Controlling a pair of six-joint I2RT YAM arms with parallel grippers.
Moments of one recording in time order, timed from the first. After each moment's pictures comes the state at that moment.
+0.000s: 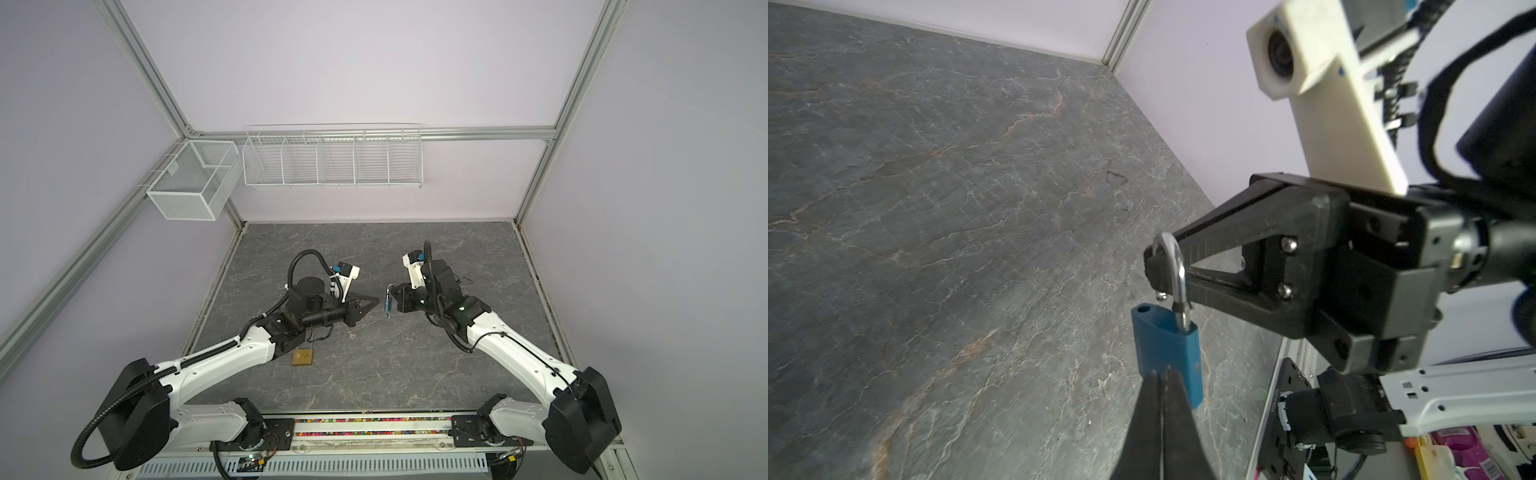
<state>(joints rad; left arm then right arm) -0.78 1.30 0.74 0.21 0.39 -0.50 0.61 1.28 0.93 -0.23 -0.26 0.47</state>
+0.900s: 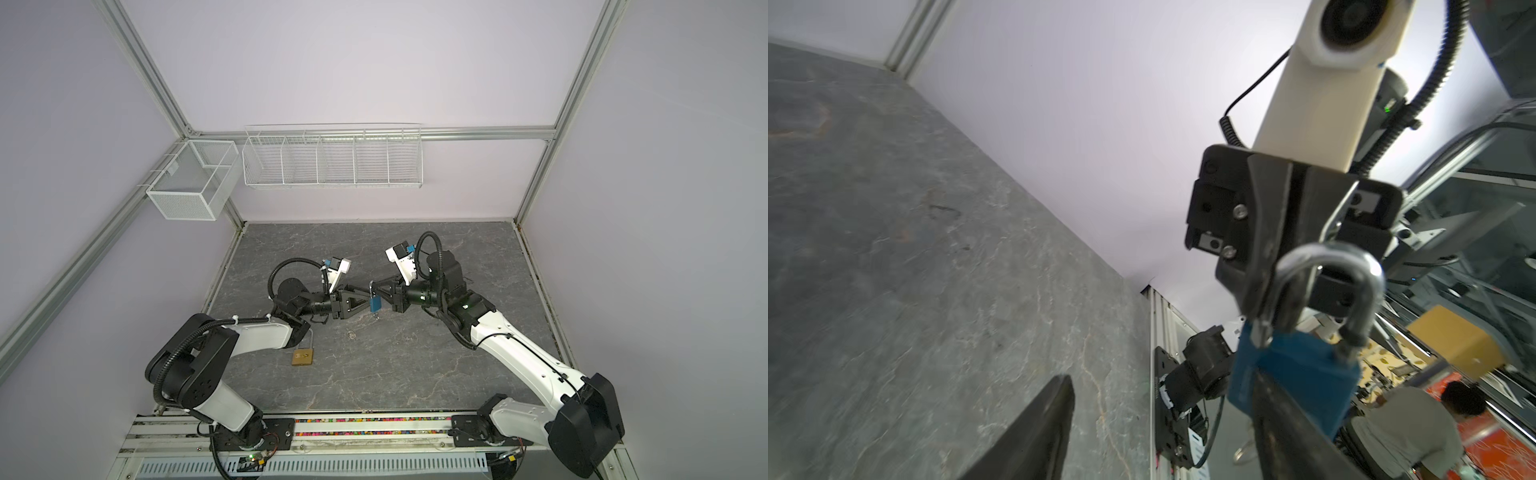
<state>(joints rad) -0.56 1.62 0.64 1.25 1.08 -0.96 0.61 1.20 0.94 -0.07 -0.66 0.34</state>
